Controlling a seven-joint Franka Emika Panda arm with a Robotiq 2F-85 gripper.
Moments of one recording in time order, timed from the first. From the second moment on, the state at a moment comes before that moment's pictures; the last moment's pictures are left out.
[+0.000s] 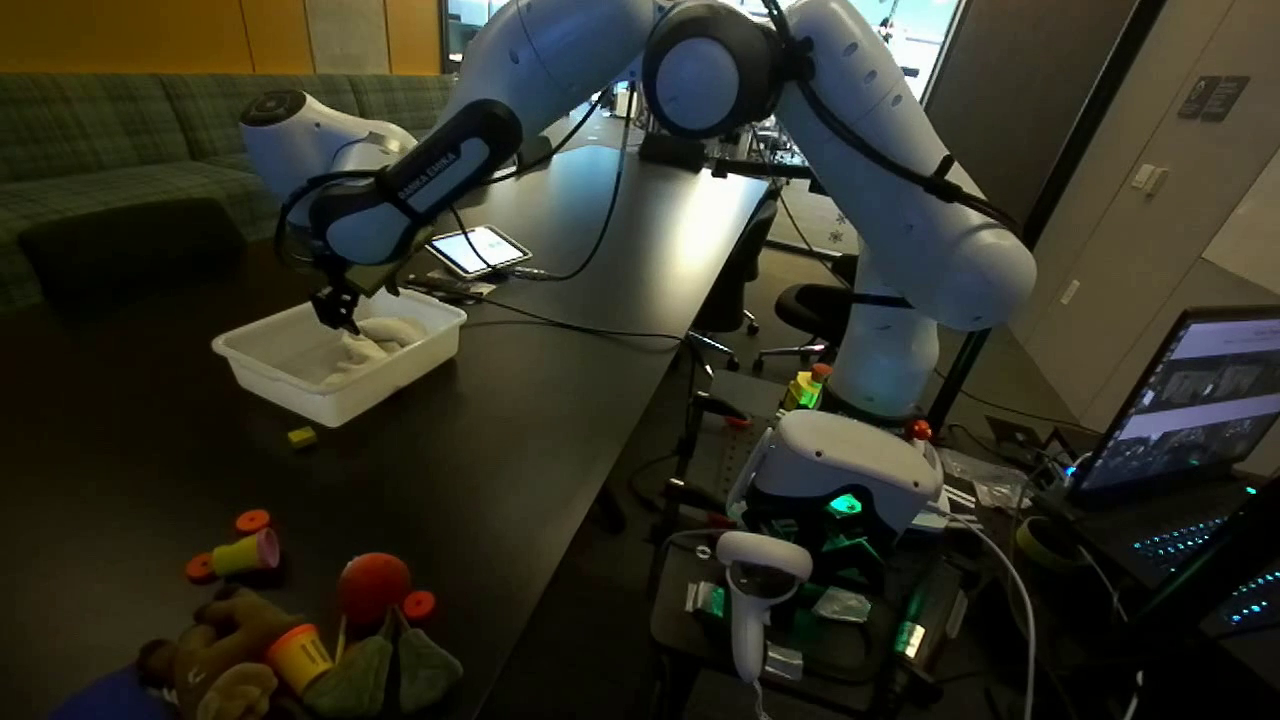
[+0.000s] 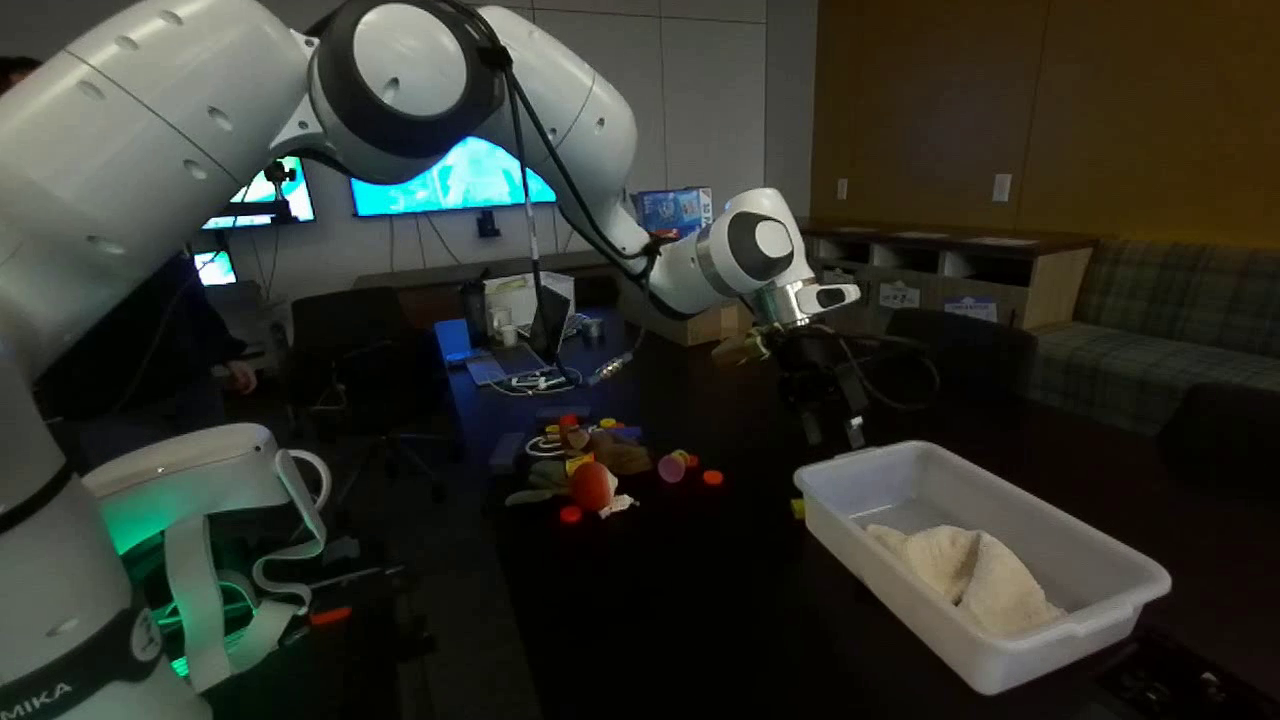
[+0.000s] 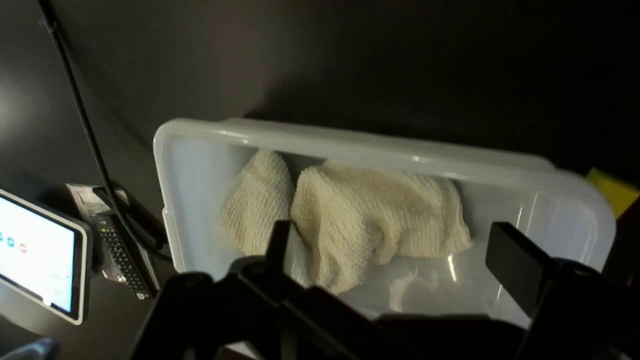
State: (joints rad) arm 0.29 0.85 -0.18 -1.37 -0.41 2.21 0.49
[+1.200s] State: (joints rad) arm 0.22 0.07 -0.01 -2.33 -0.40 2.10 0.30
